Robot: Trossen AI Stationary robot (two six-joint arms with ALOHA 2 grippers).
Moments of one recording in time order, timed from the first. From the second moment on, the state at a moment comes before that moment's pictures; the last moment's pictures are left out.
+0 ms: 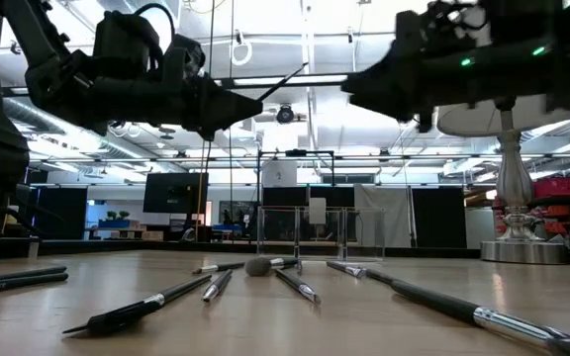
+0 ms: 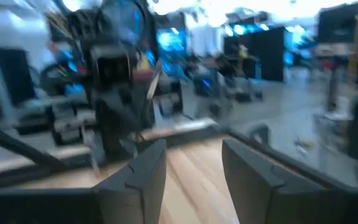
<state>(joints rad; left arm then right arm) 0.03 1.24 0.27 1.02 -0.12 0.04 0.11 1.64 0.56 1.22 0.44 0.03</state>
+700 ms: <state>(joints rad) 0.03 1.26 0.26 1.02 -0.15 0.04 -0.02 1.86 0.82 1.25 0.09 -0.09</state>
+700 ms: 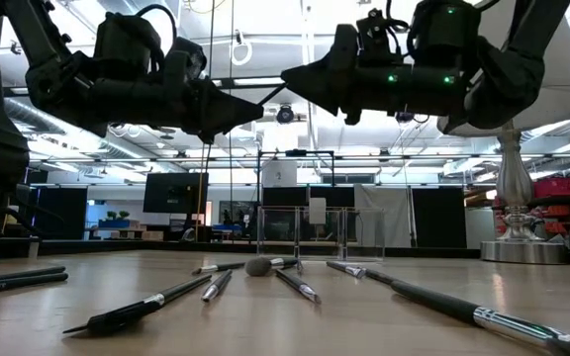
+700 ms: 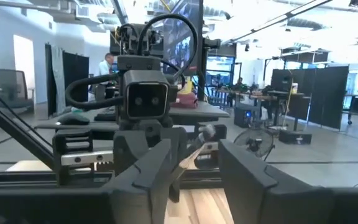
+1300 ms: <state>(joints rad) 0.03 1.26 0.26 0.99 -0.16 0.04 -0.03 1.86 0.82 1.24 0.02 -0.09</state>
